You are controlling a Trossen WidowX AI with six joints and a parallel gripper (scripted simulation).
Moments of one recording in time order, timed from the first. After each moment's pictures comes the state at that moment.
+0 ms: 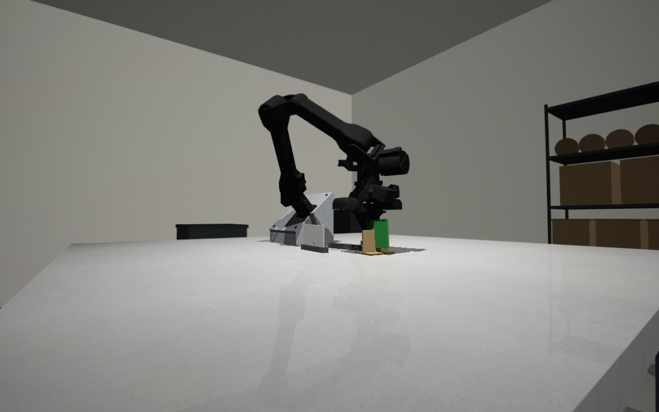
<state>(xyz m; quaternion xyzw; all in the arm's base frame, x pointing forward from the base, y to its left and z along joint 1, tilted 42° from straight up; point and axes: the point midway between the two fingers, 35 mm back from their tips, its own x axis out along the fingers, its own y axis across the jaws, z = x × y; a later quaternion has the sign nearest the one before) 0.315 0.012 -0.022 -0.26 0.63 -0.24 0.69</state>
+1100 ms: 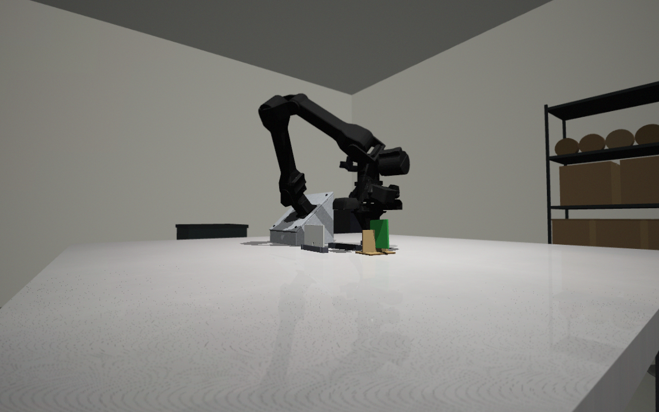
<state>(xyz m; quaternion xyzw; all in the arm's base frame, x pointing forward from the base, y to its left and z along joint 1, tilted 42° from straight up) 0.315 0.012 -0.023 -0.26 0.63 -0.24 0.69</state>
